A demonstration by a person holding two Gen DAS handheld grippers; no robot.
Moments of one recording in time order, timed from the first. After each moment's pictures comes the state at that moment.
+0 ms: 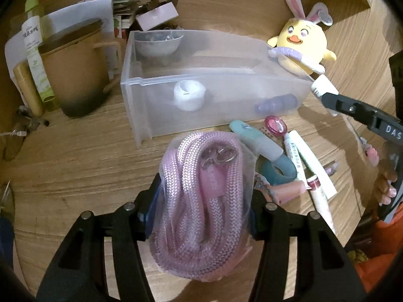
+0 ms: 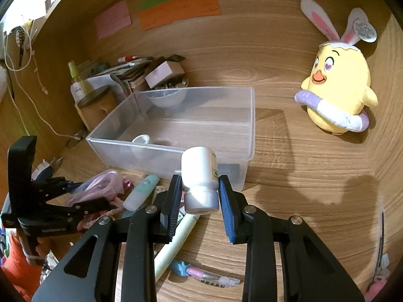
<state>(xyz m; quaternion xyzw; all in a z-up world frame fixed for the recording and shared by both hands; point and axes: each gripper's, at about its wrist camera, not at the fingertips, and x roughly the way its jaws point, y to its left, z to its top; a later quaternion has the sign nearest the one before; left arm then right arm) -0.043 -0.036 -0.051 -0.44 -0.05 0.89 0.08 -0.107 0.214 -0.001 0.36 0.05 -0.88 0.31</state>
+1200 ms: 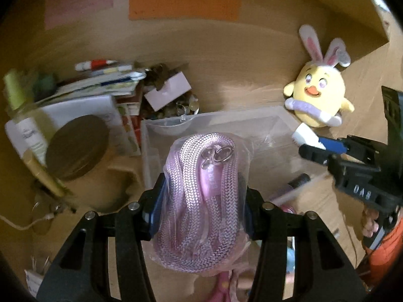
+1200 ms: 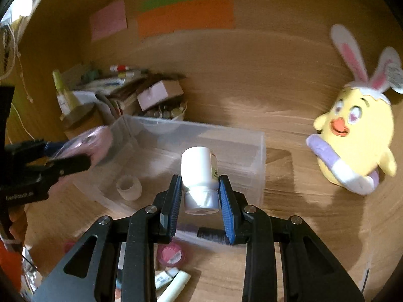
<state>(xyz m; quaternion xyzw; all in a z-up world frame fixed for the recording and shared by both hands) -0.139 -0.042 0.023 -0.39 -0.01 0.92 0.05 -0.170 0.160 0.019 0.35 0.09 -0.88 0.31</state>
